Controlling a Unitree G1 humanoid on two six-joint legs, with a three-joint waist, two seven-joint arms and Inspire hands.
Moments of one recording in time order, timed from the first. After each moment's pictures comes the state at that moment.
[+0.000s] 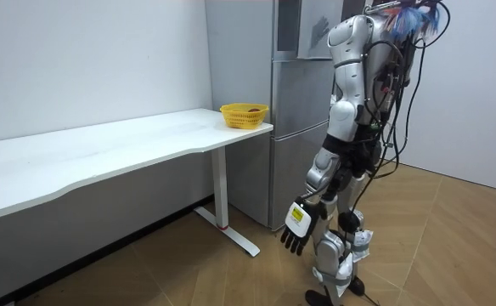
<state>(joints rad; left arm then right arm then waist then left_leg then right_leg) 0.38 0.23 0.25 1.05 0.27 0.00 -0.05 -0.03 -0.43 -0.56 -0.09 1.17 -0.08 0.30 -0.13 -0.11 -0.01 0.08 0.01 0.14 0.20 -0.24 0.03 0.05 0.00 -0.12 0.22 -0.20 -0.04</state>
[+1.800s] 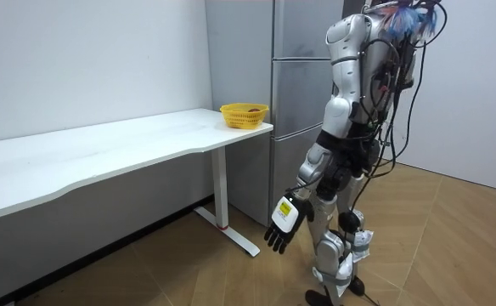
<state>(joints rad) 0.35 0.24 0.22 0.99 0.27 0.09 0.07 0.07 -0.46 -0.70 0.22 1.28 -0.06 -0.19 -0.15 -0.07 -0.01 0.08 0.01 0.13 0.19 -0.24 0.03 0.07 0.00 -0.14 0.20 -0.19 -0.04</state>
